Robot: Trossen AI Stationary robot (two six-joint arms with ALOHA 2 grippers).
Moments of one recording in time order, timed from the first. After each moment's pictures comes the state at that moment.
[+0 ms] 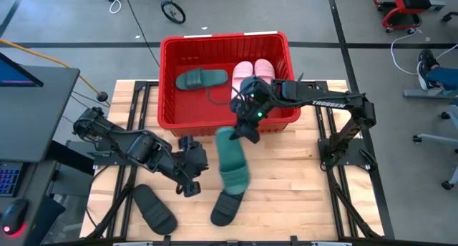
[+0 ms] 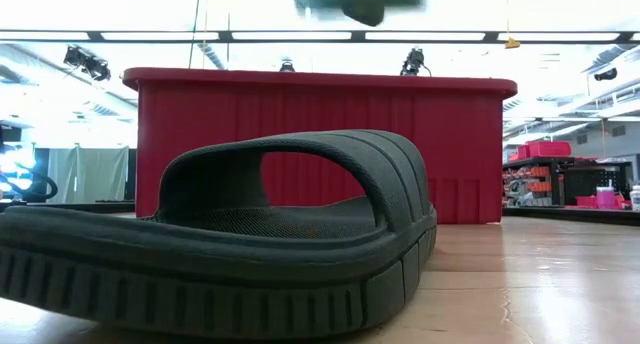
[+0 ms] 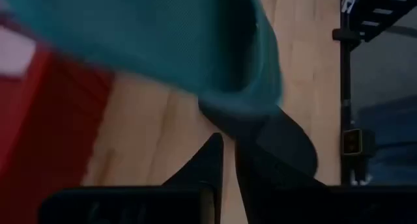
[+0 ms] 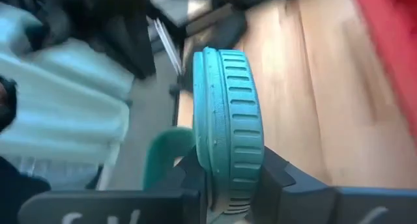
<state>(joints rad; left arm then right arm) -0.50 1.57 1.73 -1.09 -0.40 -0.59 -0.14 1.68 1.71 -0.74 -0.61 0.35</state>
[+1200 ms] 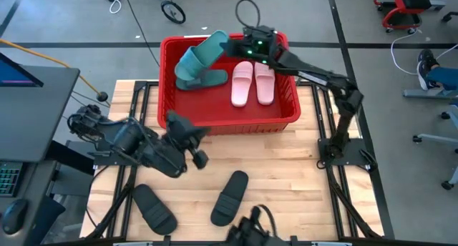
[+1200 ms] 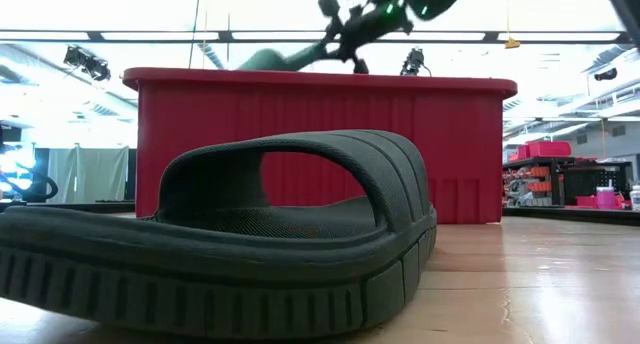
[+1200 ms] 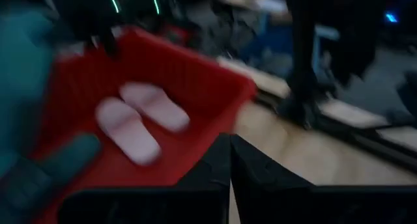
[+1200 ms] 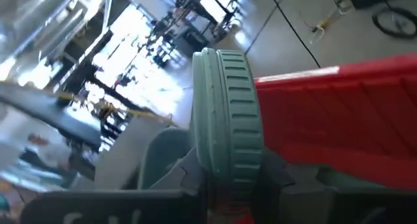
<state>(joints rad) -0.49 1.54 1.86 -1.00 -1.01 -0.69 -0.60 1.84 1.71 0.01 -0.10 0.82</state>
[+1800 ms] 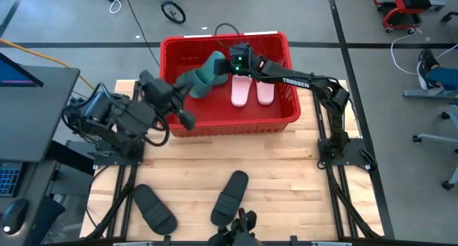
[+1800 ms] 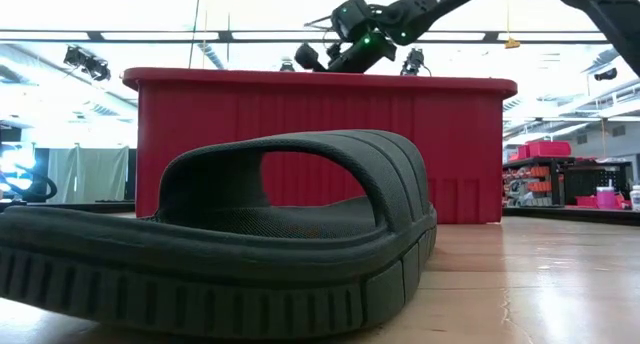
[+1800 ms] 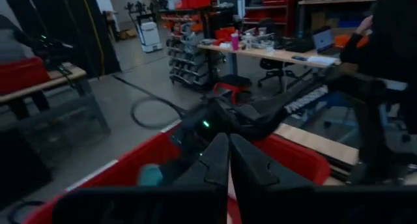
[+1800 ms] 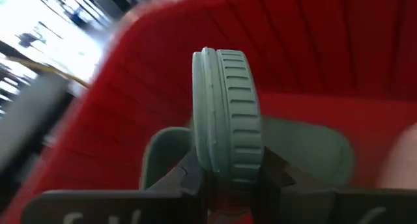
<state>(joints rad) -0.37 1.54 2.19 -1.01 -1.20 -0.28 -0.54 1.98 1.71 -0.15 0.10 0.74</state>
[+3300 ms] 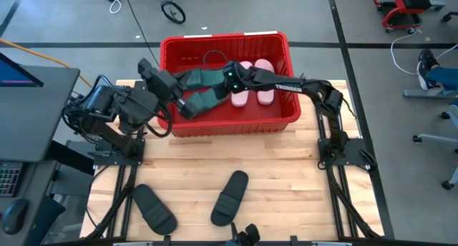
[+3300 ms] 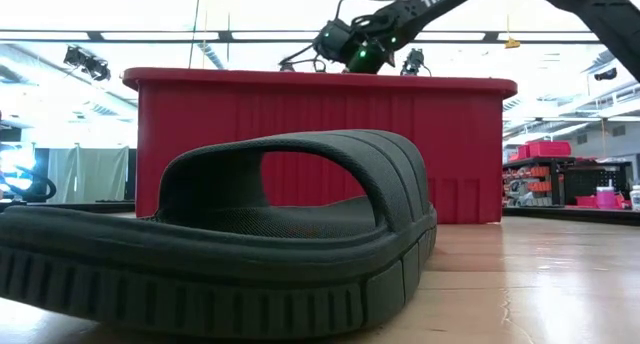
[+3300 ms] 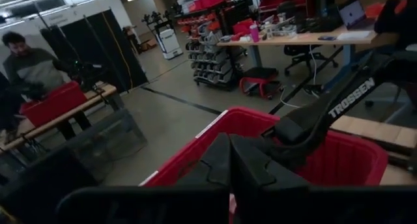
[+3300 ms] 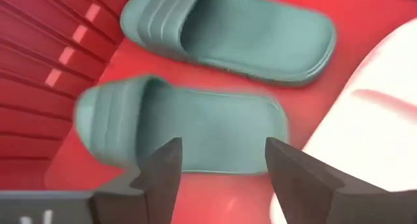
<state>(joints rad) -0.29 1.54 2.21 -1.01 -1.20 -0.07 -0.46 2.04 1.71 -0.47 0.08 0.59</state>
